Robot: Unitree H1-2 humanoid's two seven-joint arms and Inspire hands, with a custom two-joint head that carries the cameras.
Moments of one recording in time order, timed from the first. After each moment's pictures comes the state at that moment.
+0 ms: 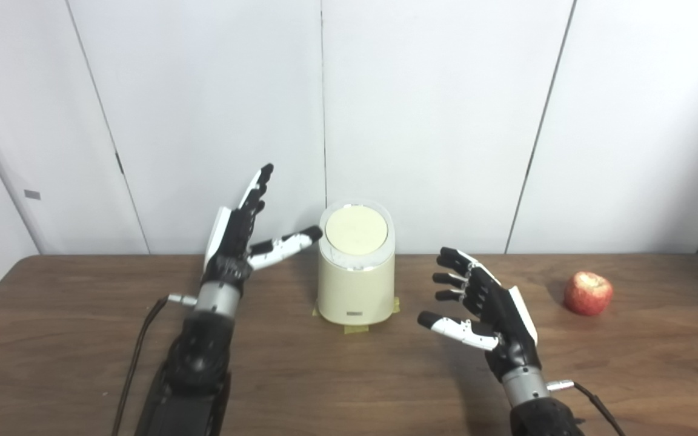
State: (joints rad) left arm -0.58 0.10 -0.02 0.20 0.23 0.03 0.04; right arm -0.26 -0.03 -0.01 0.07 -0.07 -0.08 -0.02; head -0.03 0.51
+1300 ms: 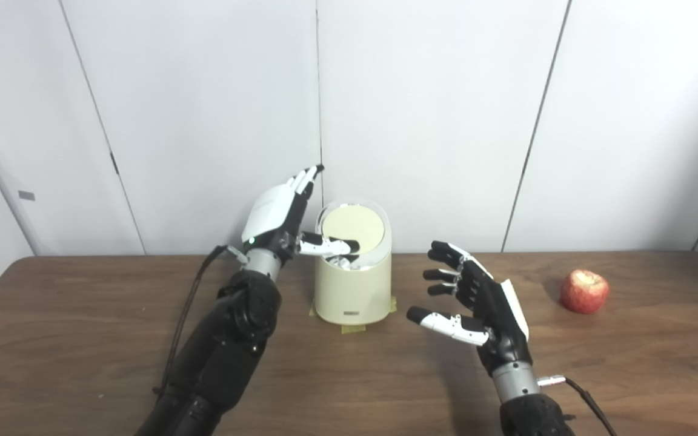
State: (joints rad) left arm -0.76 0.17 -0.33 0.46 0.69 0.16 0.13; right arm -0.26 0.00 0.00 0.04 -0.12 -0.08 -0.05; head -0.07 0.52
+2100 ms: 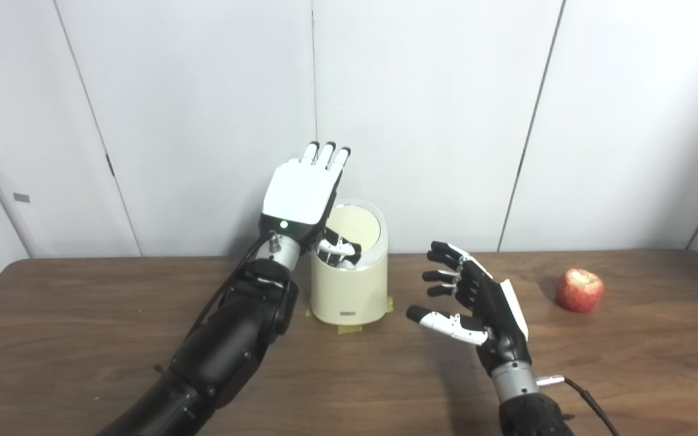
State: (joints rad) left arm -0.79 0.24 -0.54 0.29 1.15 0.35 0.03; right arm -0.26 0.00 0.00 0.03 -0.12 -0.06 -0.05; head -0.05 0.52
